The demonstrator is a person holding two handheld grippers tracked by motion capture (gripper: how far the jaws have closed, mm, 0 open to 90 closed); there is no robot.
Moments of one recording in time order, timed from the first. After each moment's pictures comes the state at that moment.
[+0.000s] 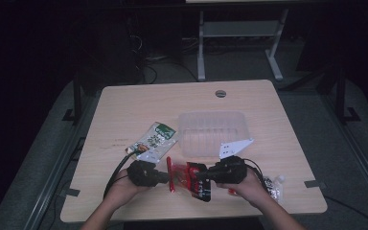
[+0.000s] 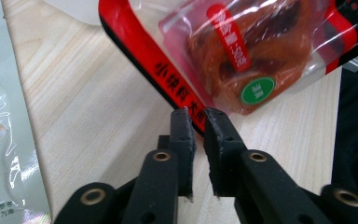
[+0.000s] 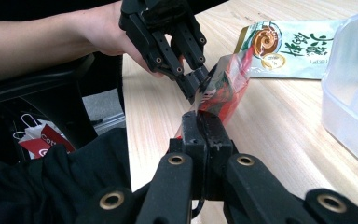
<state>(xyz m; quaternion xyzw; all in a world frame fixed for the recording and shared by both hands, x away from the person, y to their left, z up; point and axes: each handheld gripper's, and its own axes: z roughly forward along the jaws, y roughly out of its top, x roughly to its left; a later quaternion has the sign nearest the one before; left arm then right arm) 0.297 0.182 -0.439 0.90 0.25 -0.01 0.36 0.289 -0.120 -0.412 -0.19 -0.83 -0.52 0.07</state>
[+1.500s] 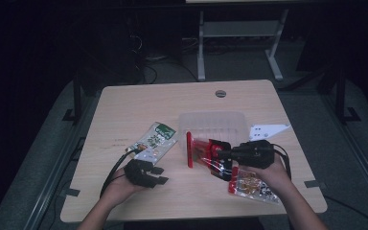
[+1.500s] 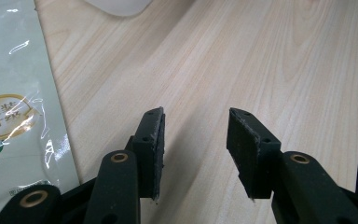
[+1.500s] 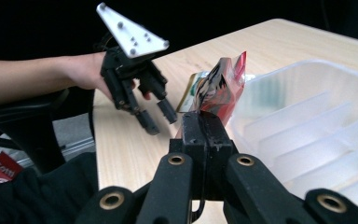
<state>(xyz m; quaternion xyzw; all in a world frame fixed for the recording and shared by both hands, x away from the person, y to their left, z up) 0.301 0.190 -0.440 0.90 0.25 0.01 0.35 0.299 -0.181 -0.361 -0.21 -0.80 -0.55 -0.01</state>
